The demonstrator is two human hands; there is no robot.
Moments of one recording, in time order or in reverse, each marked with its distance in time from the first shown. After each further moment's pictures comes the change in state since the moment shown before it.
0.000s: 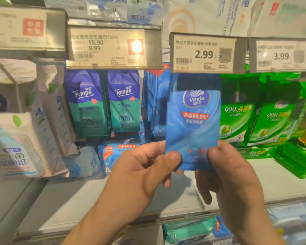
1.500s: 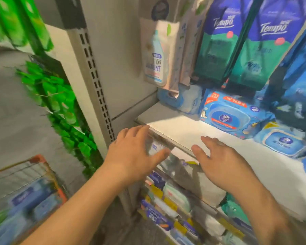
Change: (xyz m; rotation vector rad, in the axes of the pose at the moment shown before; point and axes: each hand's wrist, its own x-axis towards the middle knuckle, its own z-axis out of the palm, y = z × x) left_hand -0.165 -0.045 -0.040 1.219 0.576 -0.946; right_hand 0.002 0.126 0.066 -1.236 -0.806 0.060
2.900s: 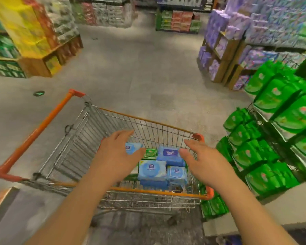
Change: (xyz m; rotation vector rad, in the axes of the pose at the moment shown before) left_hand -0.336 -0.418 -0.092 -0.249 0.456 -1.012; right_hand -0.086 -0.491 0.228 -0.031 -0.489 -0.953
